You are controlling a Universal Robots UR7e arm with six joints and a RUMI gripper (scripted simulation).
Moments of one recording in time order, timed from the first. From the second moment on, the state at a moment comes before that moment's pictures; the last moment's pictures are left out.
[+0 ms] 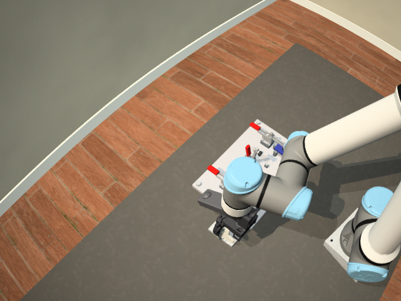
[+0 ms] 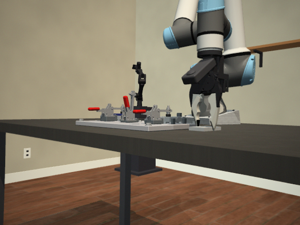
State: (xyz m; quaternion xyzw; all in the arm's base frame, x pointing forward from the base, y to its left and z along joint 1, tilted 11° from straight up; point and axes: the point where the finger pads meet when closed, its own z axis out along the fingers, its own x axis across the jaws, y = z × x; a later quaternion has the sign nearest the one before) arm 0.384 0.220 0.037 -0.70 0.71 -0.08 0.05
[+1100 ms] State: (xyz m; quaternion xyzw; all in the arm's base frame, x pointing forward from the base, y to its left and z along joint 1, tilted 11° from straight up) arm 0.384 0.220 0.037 -0.70 0.71 -0.08 0.05
